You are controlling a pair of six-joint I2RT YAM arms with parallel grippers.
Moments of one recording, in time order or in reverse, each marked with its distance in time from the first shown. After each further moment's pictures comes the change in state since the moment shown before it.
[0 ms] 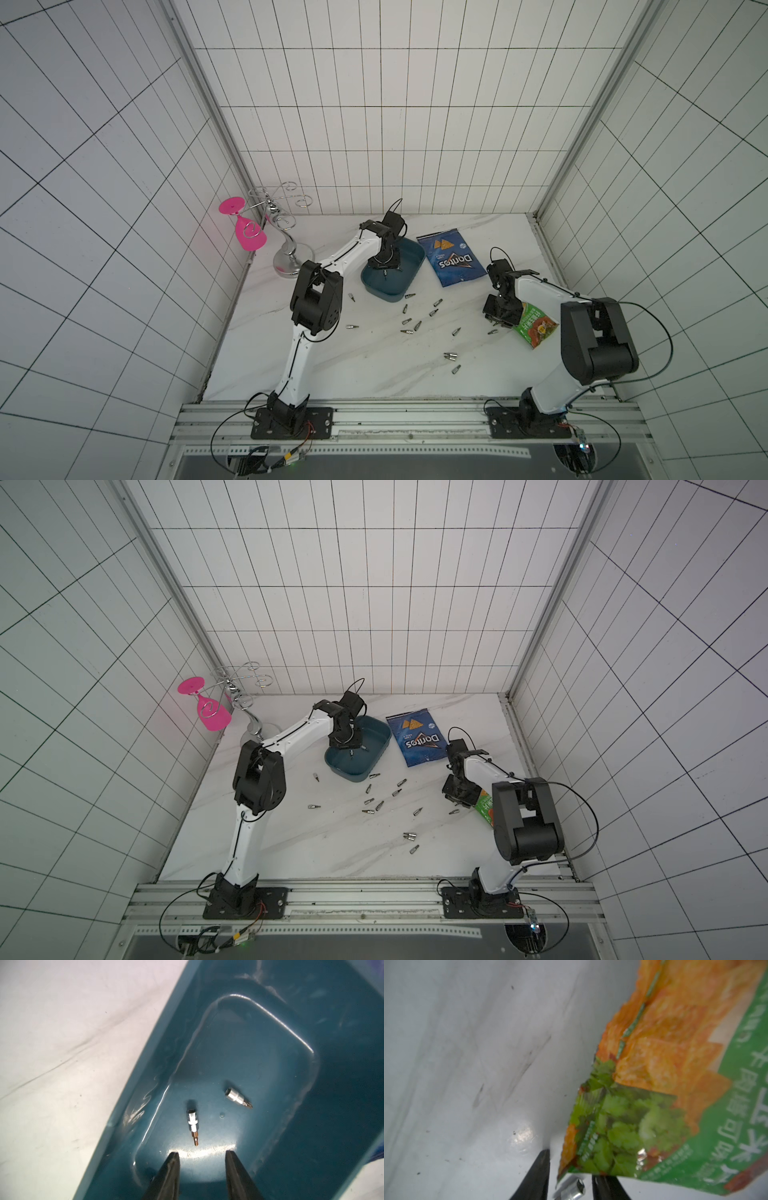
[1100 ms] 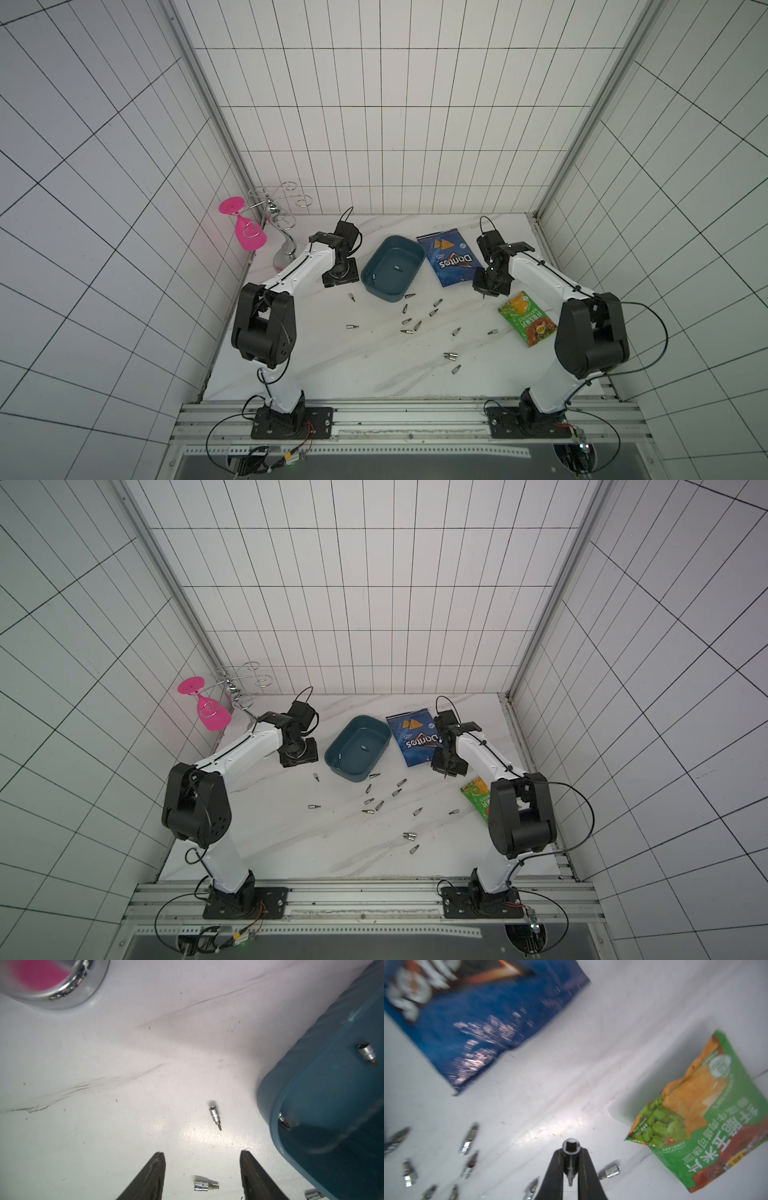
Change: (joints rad) left arm 0.188 -0.441 -0.547 0.006 -0.043 0.003; right arm 0.127 0.048 0.433 -0.169 -0.023 -0.135
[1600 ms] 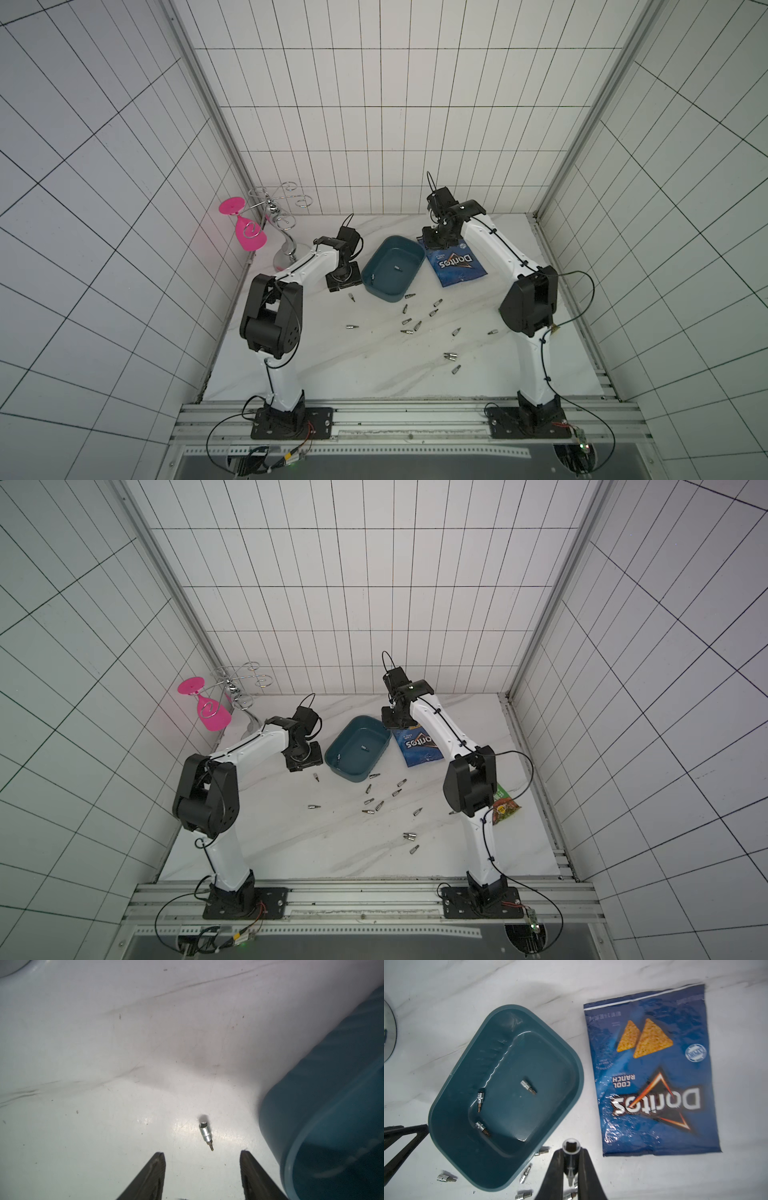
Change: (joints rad) left arm 0.018 0.089 -0.031 0.103 0.064 -0.053; right arm 0.199 0.525 0.856 -0.174 -0.115 -0.235
